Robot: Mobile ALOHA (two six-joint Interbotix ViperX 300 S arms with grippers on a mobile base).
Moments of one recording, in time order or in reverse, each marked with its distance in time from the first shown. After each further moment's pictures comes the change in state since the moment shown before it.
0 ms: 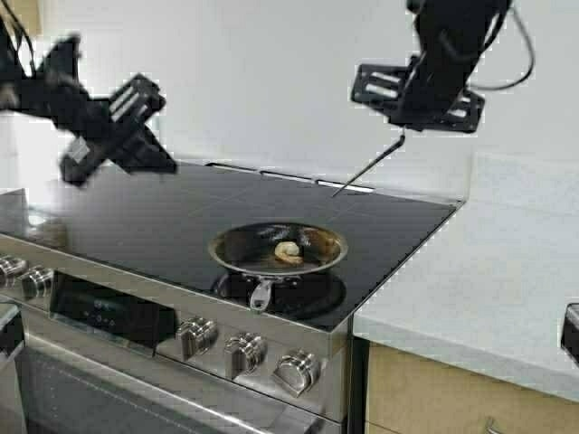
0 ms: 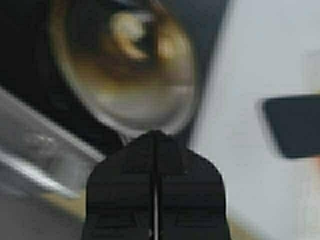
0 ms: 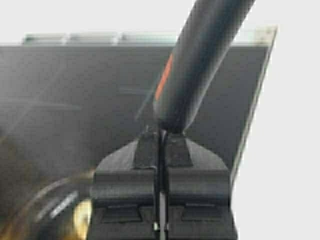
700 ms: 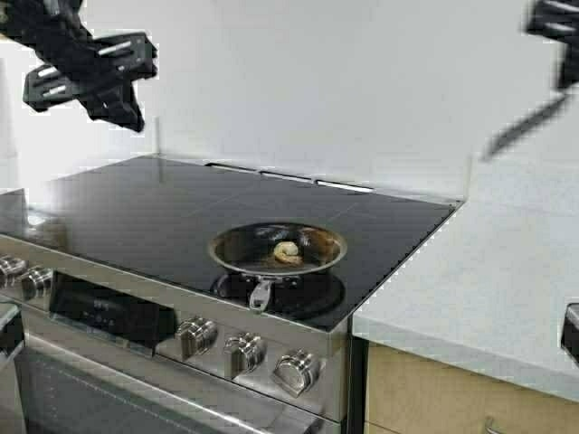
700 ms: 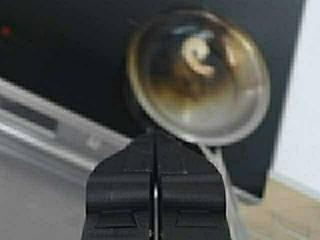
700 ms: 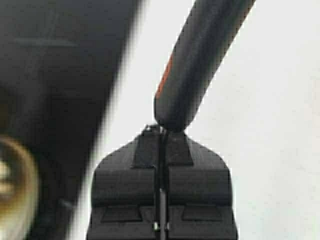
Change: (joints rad) left arm -0.075 -0.270 0.003 0.219 0.368 0.011; right arm -0.744 -0.377 -0.020 -0.129 1.014 -0.224
